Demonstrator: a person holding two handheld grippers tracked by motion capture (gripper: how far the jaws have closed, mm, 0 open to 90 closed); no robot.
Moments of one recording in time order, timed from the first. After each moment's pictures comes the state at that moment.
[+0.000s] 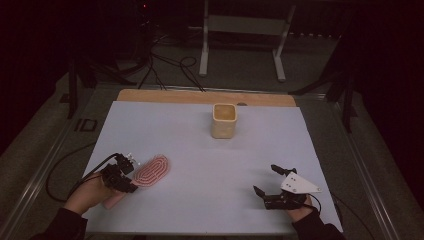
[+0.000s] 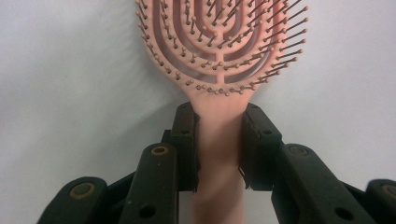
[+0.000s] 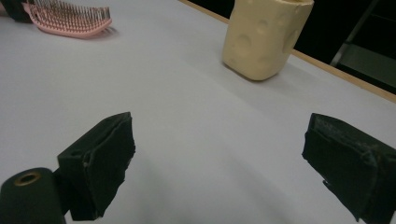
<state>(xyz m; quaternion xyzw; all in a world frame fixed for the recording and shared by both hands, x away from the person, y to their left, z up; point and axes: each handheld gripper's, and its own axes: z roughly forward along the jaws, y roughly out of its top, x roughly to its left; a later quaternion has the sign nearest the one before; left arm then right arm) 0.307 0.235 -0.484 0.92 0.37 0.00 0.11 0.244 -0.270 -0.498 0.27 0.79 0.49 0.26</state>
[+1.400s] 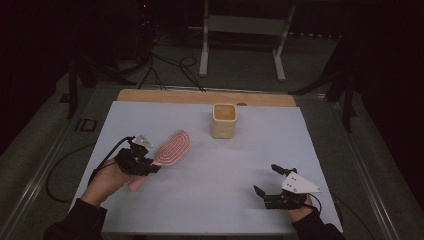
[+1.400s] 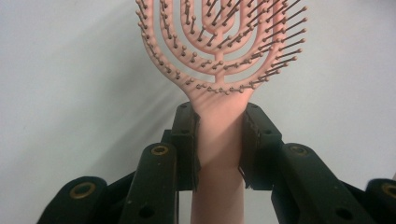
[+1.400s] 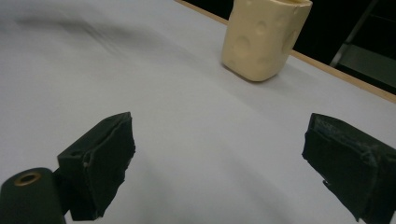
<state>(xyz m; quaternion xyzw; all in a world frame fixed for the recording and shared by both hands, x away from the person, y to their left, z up) 0.320 0.189 -0.432 0.90 0.34 0.04 0.27 0.244 -0.271 -0.498 0.27 0.78 0.49 0.26</state>
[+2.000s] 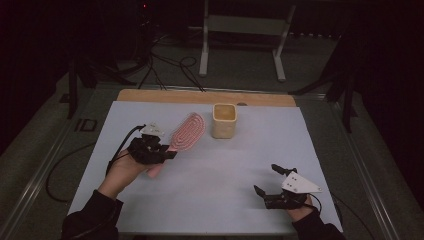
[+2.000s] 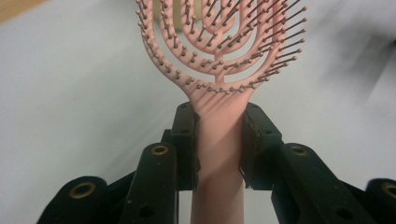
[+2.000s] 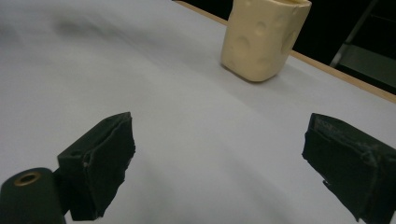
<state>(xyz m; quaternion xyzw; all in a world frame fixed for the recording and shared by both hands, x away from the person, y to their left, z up) 0.333 0.155 -0.405 0.87 0.33 0.08 0.37 0.244 -0.272 -0.498 0.27 0.78 0.49 0.26</state>
